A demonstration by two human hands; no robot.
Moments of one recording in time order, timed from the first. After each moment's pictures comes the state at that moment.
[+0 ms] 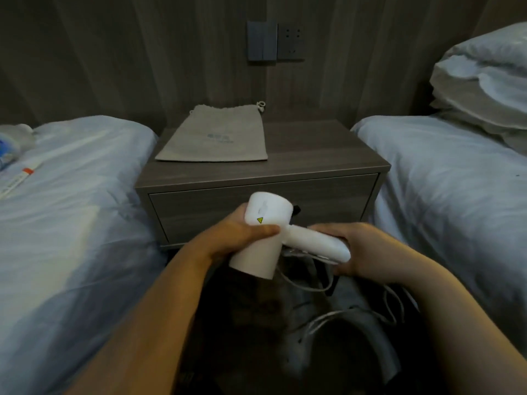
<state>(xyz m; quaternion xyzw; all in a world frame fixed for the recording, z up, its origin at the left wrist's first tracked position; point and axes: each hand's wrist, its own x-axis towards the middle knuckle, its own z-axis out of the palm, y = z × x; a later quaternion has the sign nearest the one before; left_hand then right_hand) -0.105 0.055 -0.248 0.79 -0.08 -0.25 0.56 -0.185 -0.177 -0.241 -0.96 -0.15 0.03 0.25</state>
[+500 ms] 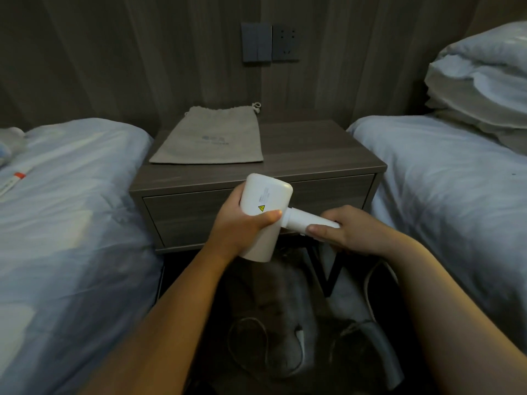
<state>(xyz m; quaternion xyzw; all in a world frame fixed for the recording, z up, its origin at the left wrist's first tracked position) -0.108 0.035 -0.245 0.79 -0.10 -0.01 0.60 -0.151 -0.181 -0.240 -0.95 -0.05 0.04 0.31</state>
